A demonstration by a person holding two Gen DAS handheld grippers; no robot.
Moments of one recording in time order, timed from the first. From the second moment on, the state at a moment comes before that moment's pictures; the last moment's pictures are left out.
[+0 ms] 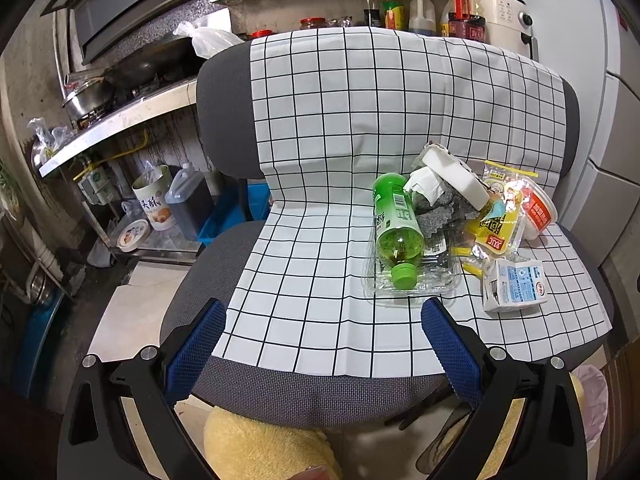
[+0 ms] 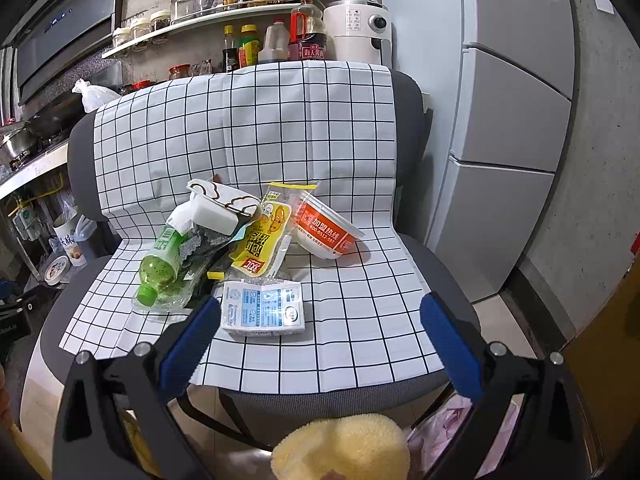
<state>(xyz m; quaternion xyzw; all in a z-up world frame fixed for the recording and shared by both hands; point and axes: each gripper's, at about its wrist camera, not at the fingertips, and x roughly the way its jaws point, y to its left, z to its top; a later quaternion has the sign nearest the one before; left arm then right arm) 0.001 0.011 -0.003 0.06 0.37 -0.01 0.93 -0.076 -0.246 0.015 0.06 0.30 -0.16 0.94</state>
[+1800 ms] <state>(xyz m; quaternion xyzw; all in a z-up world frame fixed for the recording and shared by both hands) 0.001 0.015 -0.001 0.05 0.37 0.00 0.93 -0.073 -0.240 0.012 0.06 0.30 -0.16 0.94</state>
